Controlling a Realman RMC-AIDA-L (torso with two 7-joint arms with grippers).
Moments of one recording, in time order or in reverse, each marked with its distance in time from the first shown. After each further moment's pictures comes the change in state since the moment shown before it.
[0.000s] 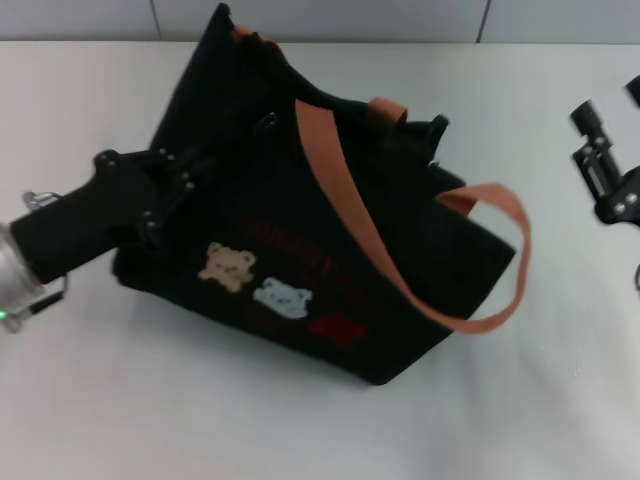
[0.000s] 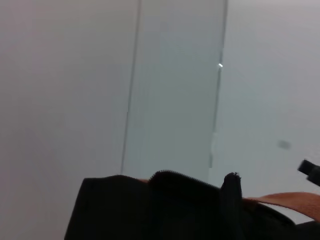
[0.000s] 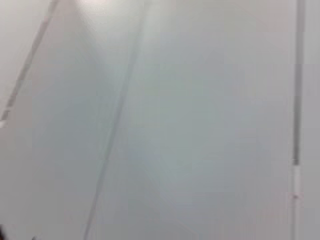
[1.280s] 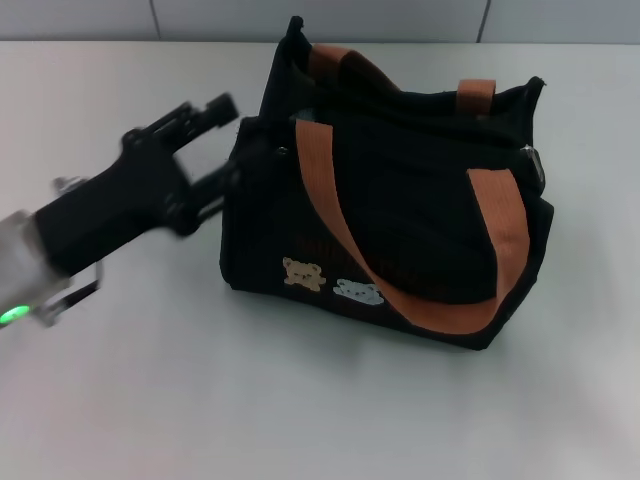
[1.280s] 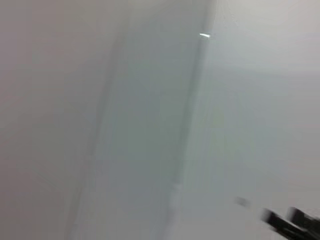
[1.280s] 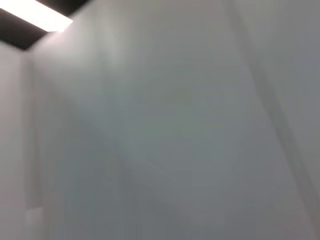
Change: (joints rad) left arm -0.055 0.009 0.020 -0.125 -0.090 0.133 0.033; right arm 0.025 -0.010 0.044 -0.271 -0.043 -0.183 0.601
